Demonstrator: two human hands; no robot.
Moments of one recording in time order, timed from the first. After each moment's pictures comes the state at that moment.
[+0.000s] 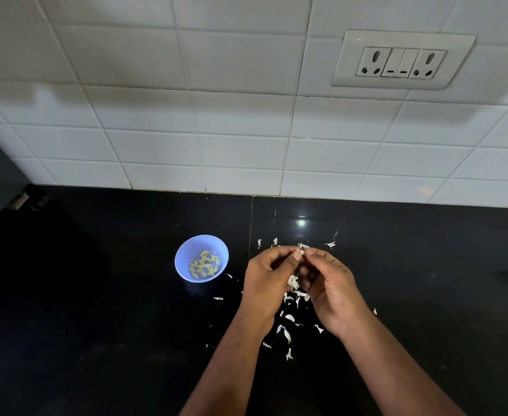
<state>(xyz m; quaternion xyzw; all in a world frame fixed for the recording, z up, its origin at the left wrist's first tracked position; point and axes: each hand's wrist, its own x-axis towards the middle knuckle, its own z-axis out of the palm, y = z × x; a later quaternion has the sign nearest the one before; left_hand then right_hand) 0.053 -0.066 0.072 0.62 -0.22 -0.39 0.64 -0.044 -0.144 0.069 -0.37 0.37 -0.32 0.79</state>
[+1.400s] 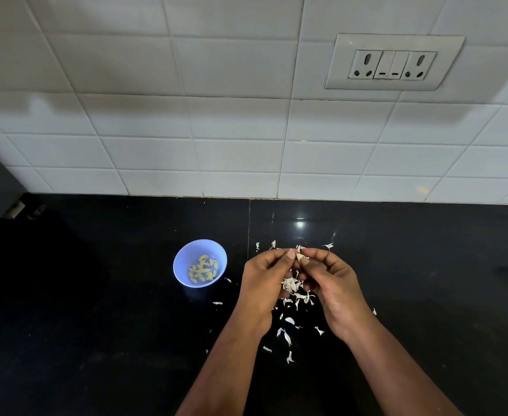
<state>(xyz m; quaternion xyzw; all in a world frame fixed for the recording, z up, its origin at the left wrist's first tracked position) 0.060 -0.069 0.073 0.63 -0.18 -0.43 0.62 -0.053 -0.147 0.064 -0.47 0.40 -0.33 0.71</state>
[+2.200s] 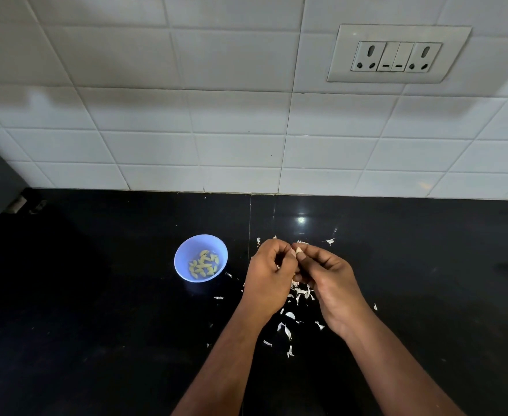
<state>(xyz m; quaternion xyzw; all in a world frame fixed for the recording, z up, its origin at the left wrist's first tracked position) 0.060 -0.072 0.064 0.66 -0.32 -0.31 0.60 -0.046 -0.139 0.070 -0.49 0.36 -0.31 0.73</state>
